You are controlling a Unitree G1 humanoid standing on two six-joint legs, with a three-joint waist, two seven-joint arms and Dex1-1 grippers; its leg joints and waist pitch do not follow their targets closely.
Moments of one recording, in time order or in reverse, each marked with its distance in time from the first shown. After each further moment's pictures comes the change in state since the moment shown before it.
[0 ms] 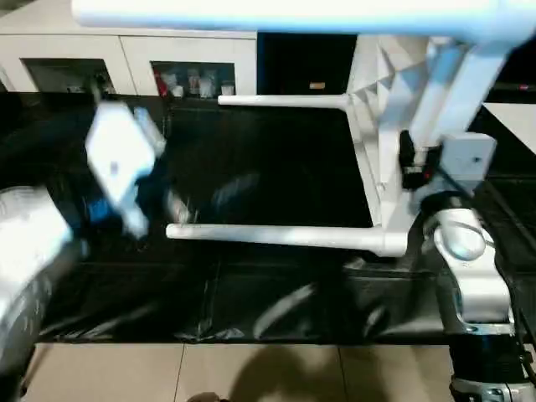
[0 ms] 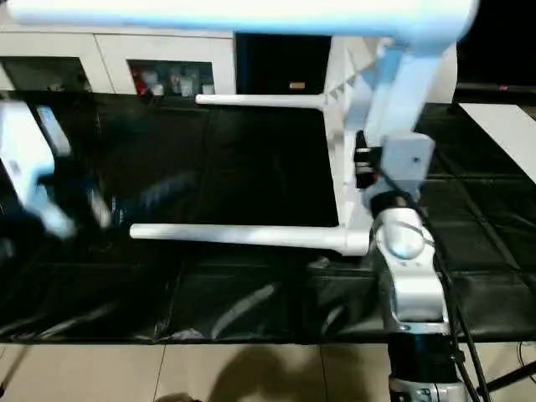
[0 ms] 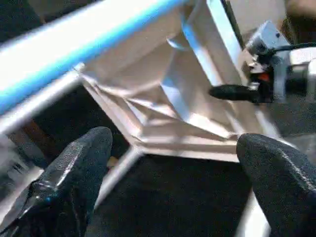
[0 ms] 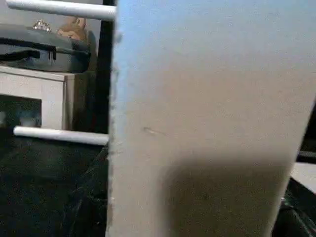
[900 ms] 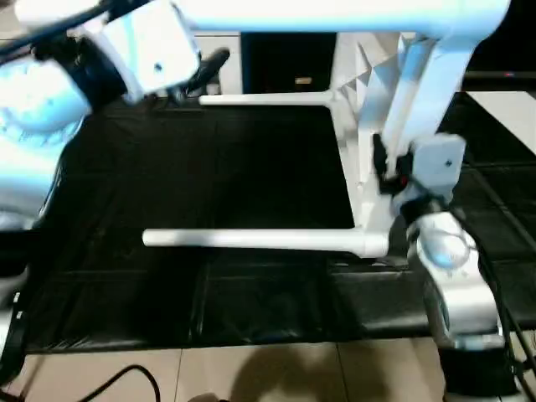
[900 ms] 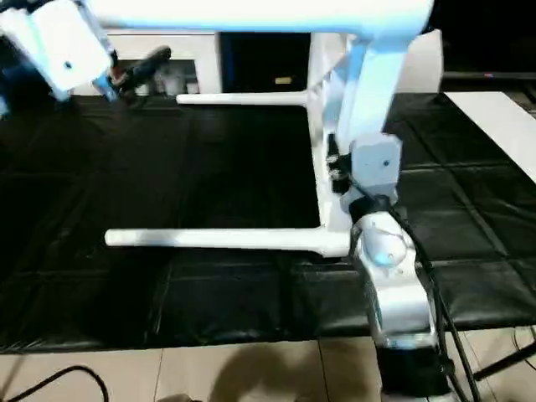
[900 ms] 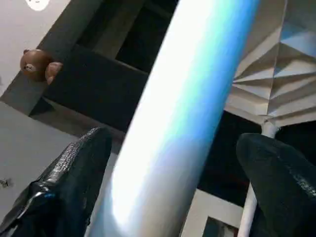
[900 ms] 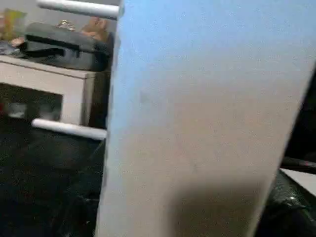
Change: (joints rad) left arm -0.463 0.049 -0.222 0.587 0.547 -0.479 0.080; right arm 0.066 0.038 0.109 -0.120 -0.043 0.033 0.047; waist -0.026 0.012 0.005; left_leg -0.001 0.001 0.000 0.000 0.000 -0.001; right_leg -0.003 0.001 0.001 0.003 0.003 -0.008
